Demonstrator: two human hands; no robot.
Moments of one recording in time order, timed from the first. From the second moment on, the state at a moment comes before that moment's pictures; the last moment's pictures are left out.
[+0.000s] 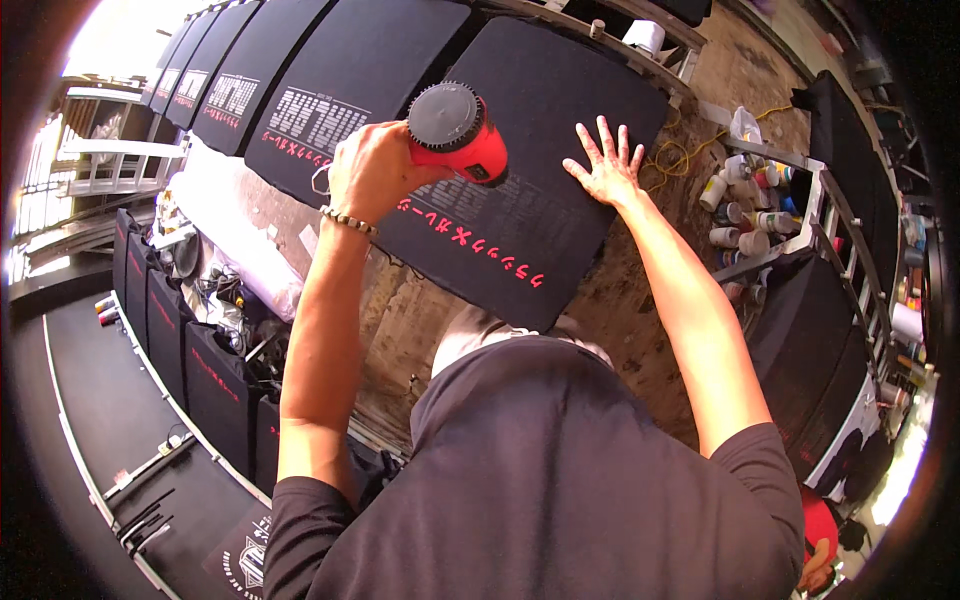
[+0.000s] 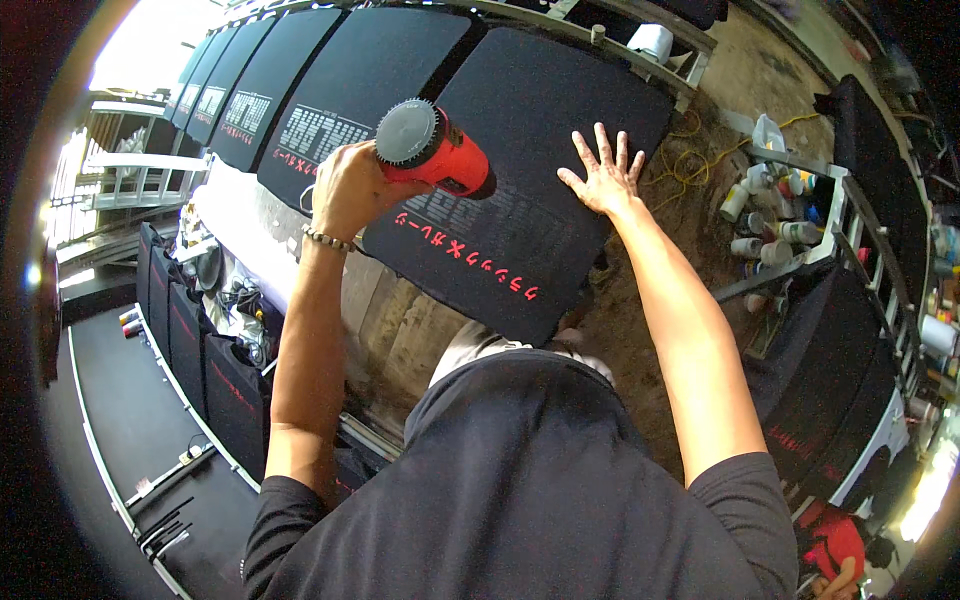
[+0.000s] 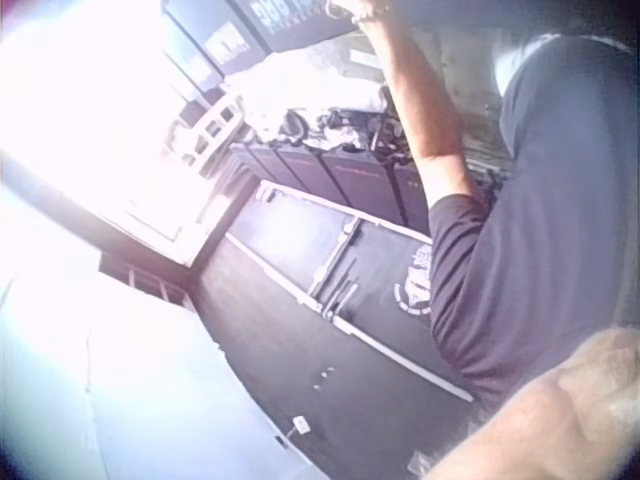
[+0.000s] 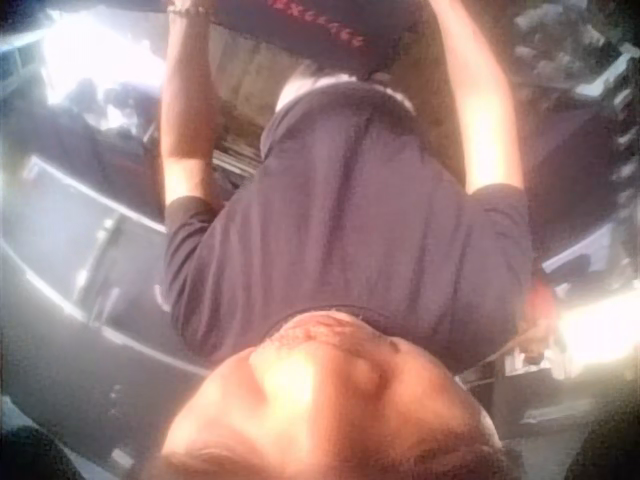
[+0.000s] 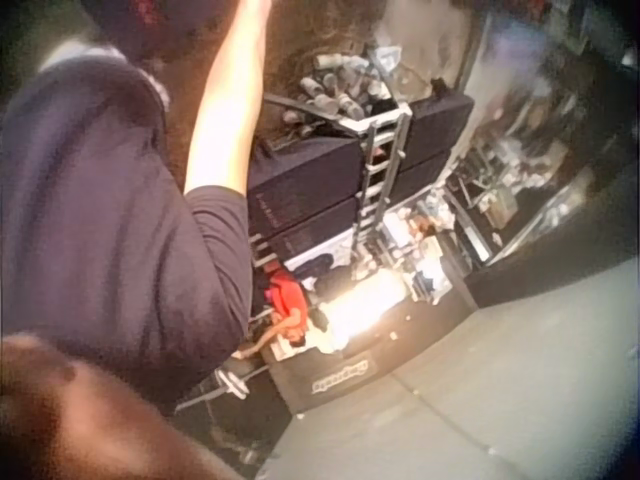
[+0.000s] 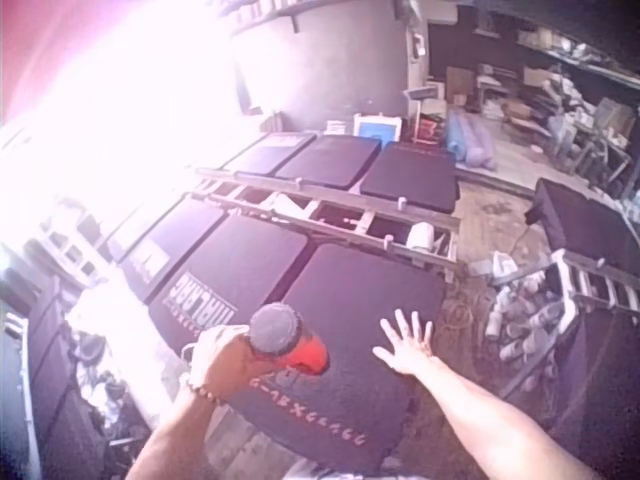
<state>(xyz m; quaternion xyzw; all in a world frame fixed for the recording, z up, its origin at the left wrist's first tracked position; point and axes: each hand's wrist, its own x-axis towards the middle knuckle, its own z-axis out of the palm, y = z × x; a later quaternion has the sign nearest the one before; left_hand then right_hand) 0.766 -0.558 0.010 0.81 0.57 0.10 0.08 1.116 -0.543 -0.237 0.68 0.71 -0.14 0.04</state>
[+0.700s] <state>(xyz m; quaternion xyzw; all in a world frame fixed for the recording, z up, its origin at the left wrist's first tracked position) 0.759 -0.587 0.008 0.74 0.66 0.12 0.02 1.133 -0.510 -0.232 0.64 0.73 -0.19 0.11</state>
